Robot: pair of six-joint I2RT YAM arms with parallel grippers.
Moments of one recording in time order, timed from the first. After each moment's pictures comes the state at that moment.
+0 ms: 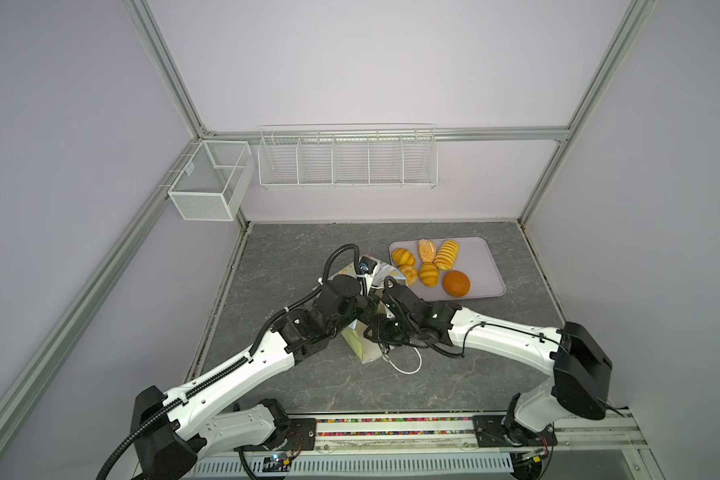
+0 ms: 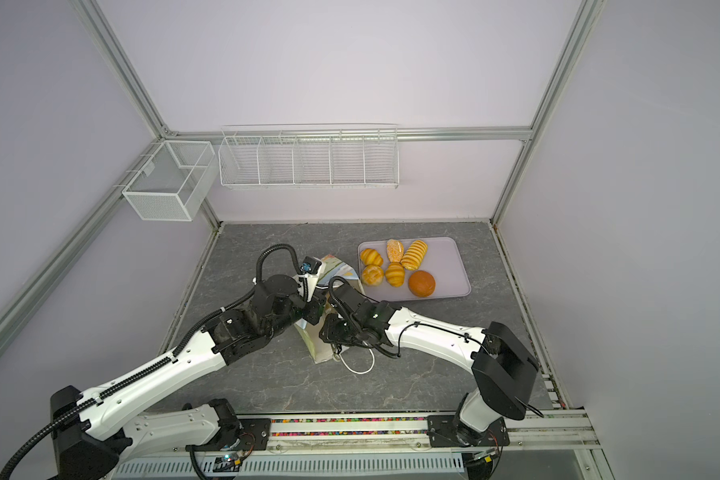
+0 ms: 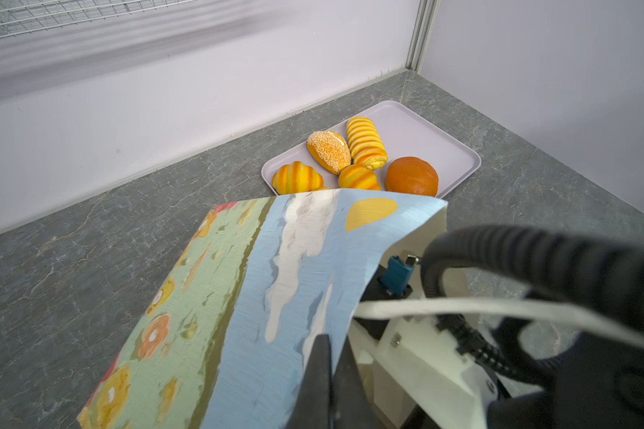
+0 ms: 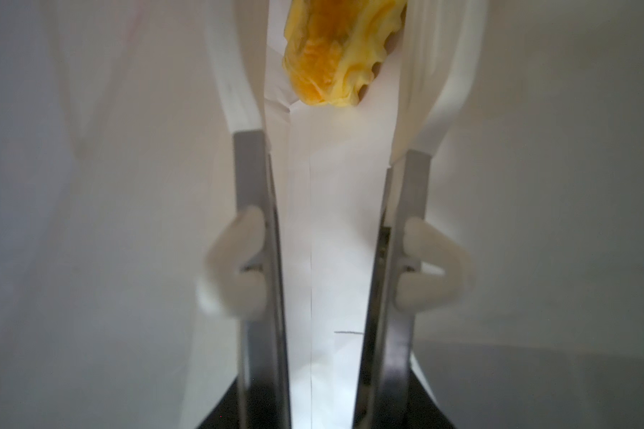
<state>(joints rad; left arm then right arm) -0.91 1.12 0.97 -0.32 -0.22 -0.12 1.00 1.58 1.11 -0.43 -0.22 1.02</state>
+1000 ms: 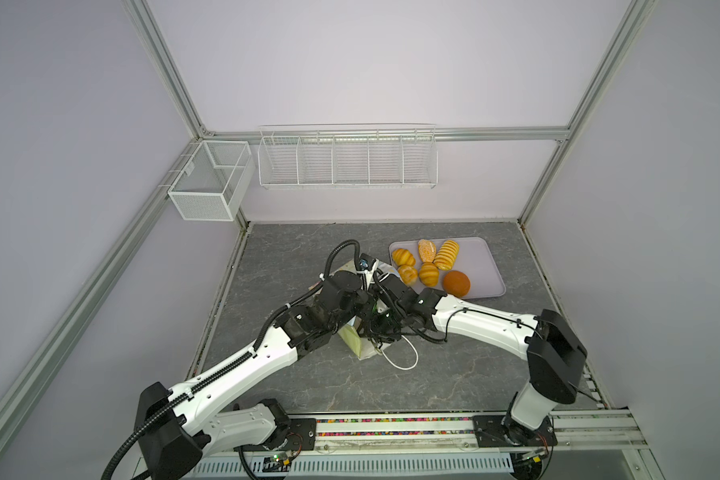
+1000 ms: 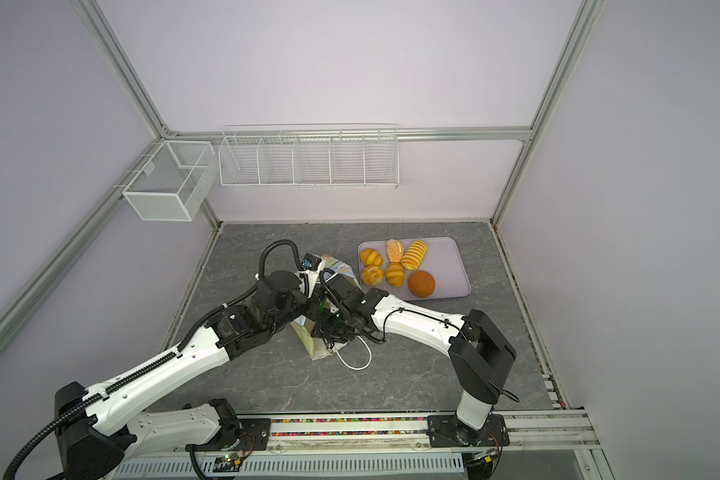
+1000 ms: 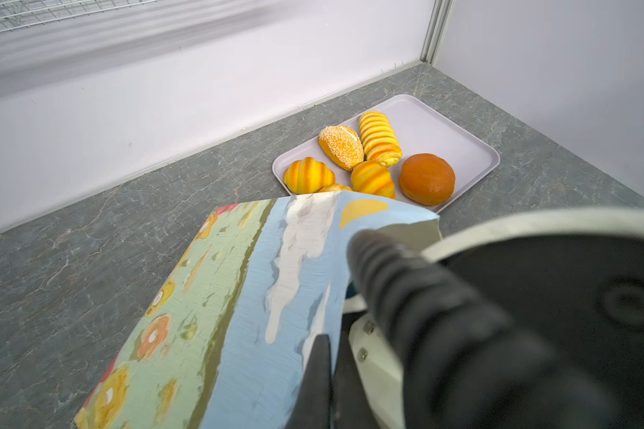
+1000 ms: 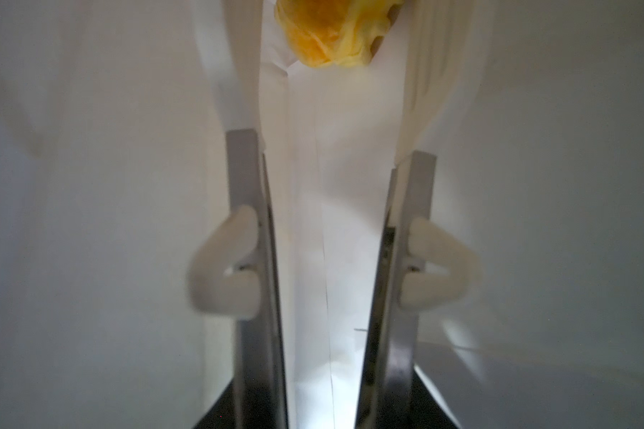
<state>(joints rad) -0.89 1.15 0.99 -0.33 -0.23 -0.11 0.95 1.73 1.27 -0.53 -0.39 1.01</state>
